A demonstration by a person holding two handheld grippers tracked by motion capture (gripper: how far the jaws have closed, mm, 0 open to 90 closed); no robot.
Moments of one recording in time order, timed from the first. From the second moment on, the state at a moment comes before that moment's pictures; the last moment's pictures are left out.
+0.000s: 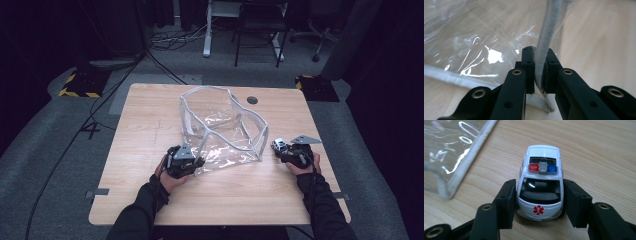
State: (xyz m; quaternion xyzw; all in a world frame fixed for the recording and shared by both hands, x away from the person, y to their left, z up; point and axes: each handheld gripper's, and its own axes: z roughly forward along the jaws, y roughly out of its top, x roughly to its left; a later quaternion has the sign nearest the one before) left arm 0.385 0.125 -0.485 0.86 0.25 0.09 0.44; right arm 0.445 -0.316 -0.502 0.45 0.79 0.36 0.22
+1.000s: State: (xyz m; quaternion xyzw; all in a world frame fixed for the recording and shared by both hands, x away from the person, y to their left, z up) left arm 0.351 0.239 -0.486 0.84 0.36 0.10 0.40; right arm 0.443 -0.316 -0.502 0.44 0.79 0.36 0.22
